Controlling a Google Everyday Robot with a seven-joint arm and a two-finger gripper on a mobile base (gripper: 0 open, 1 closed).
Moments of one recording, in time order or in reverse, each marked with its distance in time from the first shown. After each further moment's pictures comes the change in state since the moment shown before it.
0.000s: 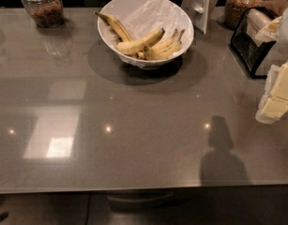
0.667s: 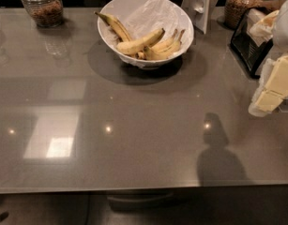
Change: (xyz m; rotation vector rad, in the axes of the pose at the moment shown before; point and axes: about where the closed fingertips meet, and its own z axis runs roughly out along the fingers) arm -0.014 -0.009 -0.001 0.013 -0.080 -0.010
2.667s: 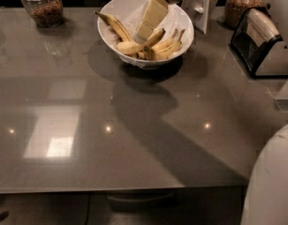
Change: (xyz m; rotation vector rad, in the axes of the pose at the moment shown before) arm -0.235 -0.141 0.099 -0.058 -0.339 -0.060
